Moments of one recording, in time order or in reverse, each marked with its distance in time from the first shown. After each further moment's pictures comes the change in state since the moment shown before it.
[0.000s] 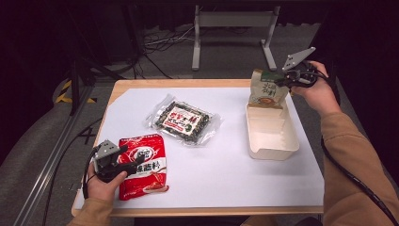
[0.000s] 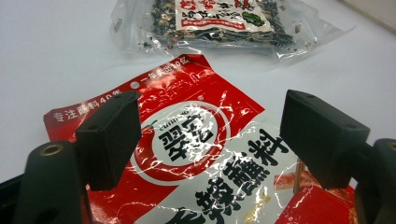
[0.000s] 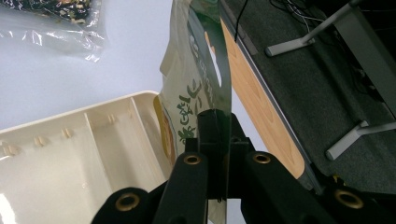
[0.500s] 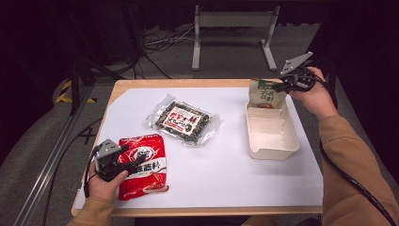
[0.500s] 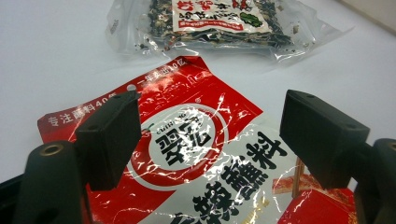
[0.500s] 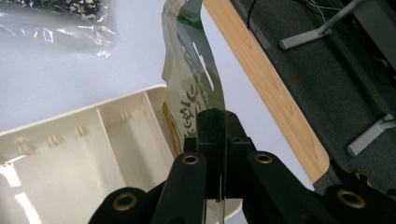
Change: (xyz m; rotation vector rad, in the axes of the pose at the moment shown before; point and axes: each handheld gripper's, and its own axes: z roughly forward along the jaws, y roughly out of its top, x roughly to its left) left arm -0.001 0.002 0.003 -0.002 -0.007 0.002; right arm 0.006 -0.009 0.013 0.006 0.048 0.043
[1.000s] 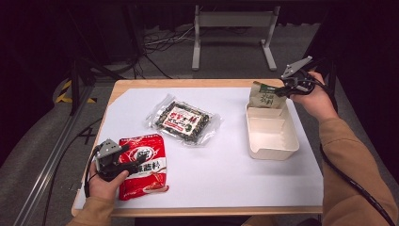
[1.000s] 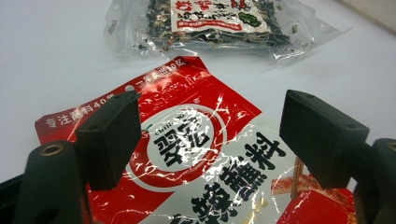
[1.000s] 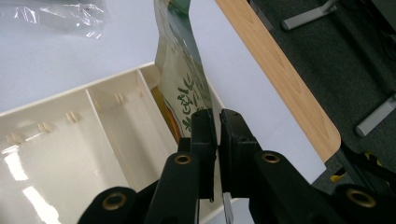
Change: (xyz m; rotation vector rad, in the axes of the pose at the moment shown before) left arm -0.001 0.001 0.001 0.004 -0.002 0.001; right arm -0.002 -0.017 0.010 0.041 0.003 0.060
